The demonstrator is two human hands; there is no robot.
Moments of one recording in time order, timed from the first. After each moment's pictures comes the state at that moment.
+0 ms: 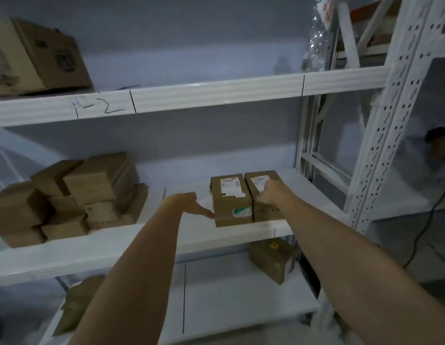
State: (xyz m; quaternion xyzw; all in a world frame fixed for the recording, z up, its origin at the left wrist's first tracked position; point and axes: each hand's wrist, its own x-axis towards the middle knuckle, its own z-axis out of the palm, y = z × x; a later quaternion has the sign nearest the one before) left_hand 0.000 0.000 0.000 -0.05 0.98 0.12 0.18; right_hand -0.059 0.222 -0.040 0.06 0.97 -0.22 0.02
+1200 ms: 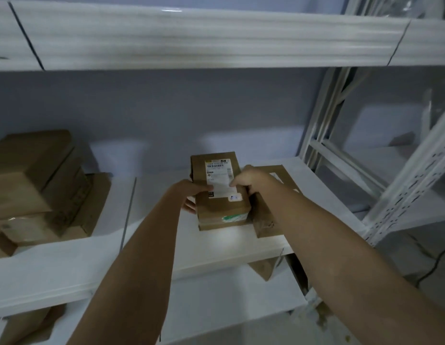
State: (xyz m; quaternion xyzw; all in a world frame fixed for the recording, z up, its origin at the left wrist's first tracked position) left_hand -0.217 -0.018 -0.086 -0.17 0.79 0.53 0.24; right_hand -0.234 0.156 -0.061 0.11 0.89 -0.40 0.20
